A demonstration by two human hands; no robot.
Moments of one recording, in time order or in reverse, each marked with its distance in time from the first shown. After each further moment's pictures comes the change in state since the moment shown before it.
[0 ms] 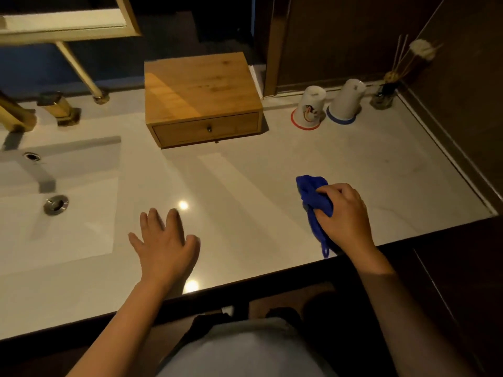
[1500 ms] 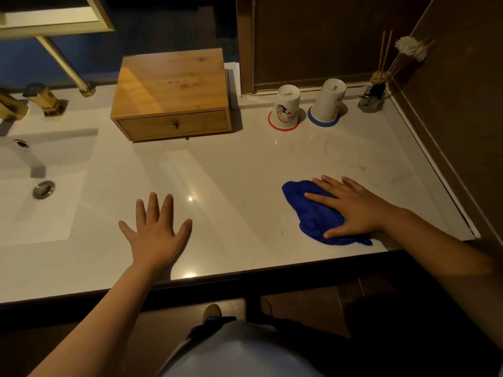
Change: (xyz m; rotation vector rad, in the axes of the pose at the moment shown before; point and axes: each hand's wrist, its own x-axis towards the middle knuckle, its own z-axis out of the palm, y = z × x) left_hand -0.007 0.072 0.036 0.103 0.007 -0.043; right_hand 0.094 0.158 -0.048 -0.461 -0.710 -0.634
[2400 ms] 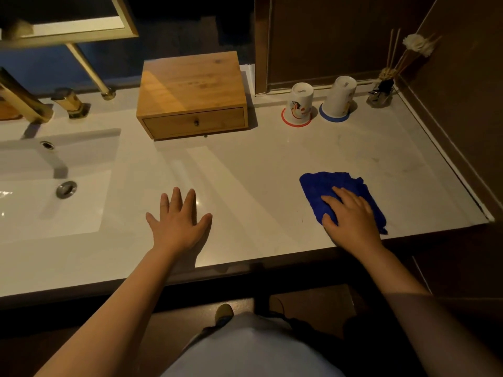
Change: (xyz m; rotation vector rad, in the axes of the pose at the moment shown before) left_hand 0.005 -0.012 -0.020 -0.001 -0.130 0.065; right_hand -0.008 -0.114 0.030 0.272 0.487 0.513
